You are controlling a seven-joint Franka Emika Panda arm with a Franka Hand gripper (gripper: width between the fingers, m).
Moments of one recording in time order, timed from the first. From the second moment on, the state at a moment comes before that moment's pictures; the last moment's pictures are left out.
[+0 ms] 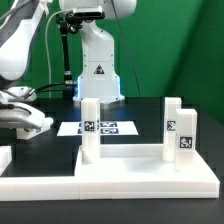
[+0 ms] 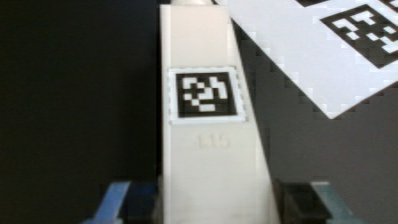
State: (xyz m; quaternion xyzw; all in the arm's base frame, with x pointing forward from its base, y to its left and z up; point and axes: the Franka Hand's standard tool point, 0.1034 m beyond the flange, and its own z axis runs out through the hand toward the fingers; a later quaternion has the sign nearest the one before) arm 0.373 -0.218 0.014 -0.86 0.23 0.42 0.18
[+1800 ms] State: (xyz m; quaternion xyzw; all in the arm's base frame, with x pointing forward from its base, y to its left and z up) arm 0.522 -0.162 0.165 -0.97 0.18 0.14 0.10
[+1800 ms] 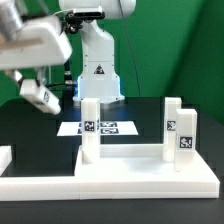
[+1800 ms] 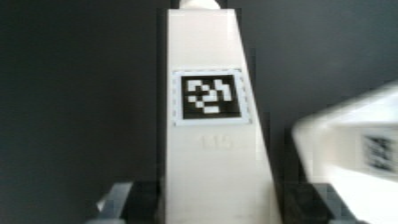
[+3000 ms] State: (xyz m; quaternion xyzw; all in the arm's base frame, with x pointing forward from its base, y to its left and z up) arm 0.622 -0.094 0.202 -0.93 0.21 -0.30 -0.02
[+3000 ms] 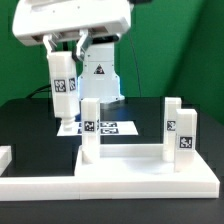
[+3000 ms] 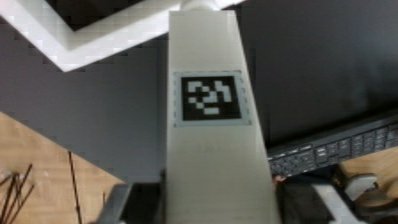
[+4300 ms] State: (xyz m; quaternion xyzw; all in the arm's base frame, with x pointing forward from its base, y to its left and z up) arm 0.633 -0.060 0.147 -0.94 0.19 -0.29 -0.04
